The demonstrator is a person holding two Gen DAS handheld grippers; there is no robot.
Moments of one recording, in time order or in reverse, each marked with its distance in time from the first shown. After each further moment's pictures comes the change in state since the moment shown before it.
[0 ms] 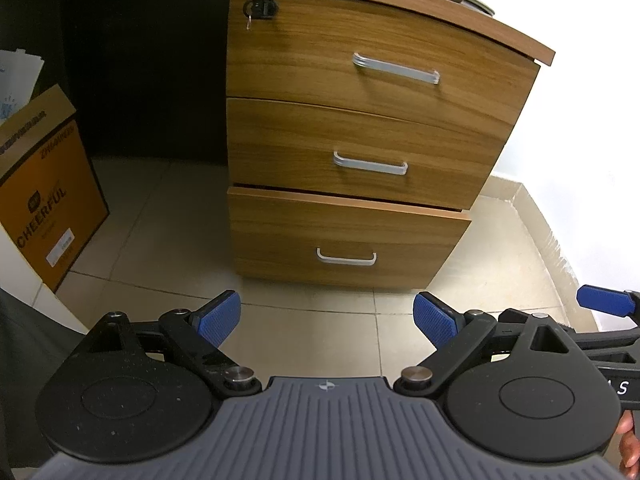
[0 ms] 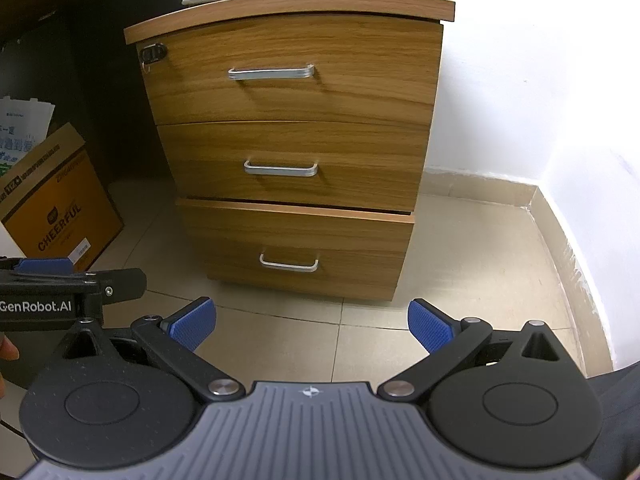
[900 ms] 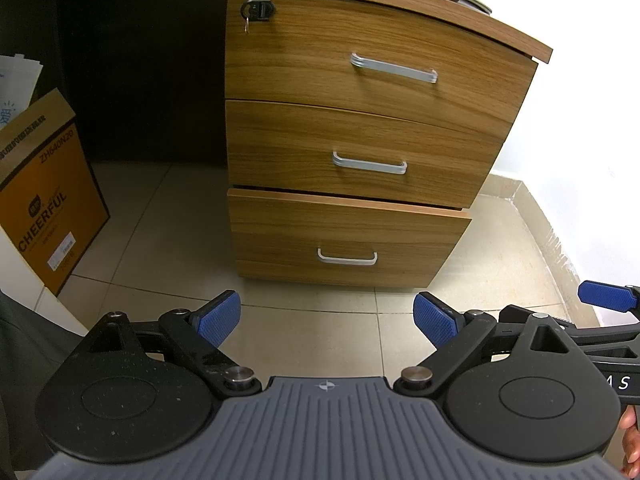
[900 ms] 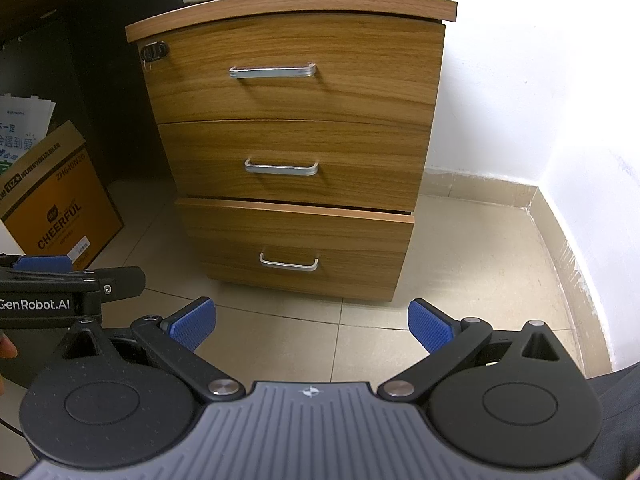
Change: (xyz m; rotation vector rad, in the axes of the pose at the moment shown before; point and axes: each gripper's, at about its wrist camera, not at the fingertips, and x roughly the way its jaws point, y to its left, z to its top) left arm -0.001 -0.001 0.000 0.012 -0.002 0.003; right arm 0.002 0.000 0.003 -0.006 0.011 0.001
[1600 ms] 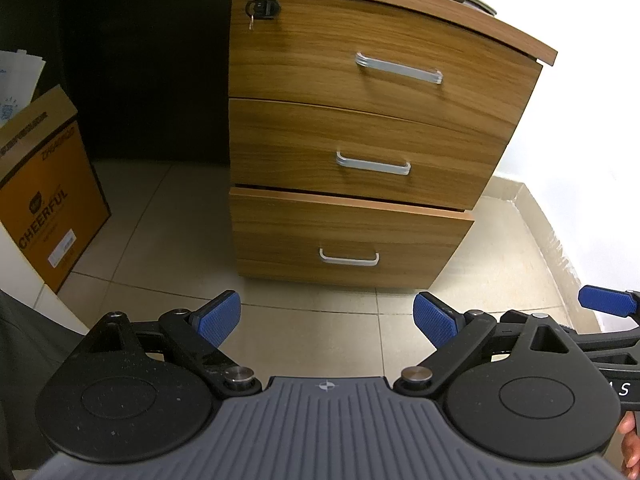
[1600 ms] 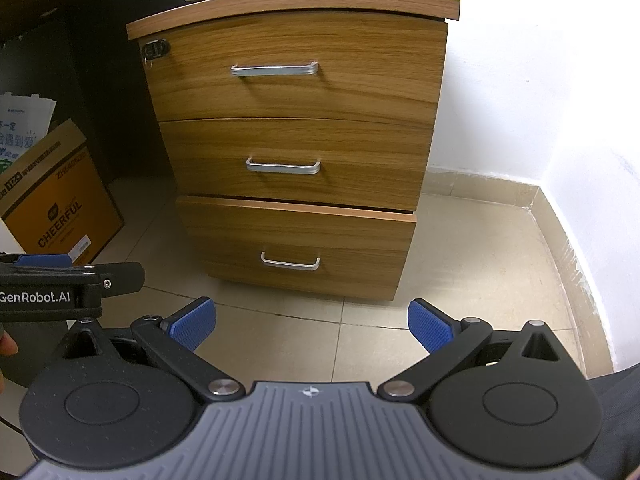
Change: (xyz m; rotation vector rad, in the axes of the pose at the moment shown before) left arm 0.003 0.003 -0.001 -0.016 0.000 0.005; right arm 0.002 0.001 0.001 0.002 0.002 0.001
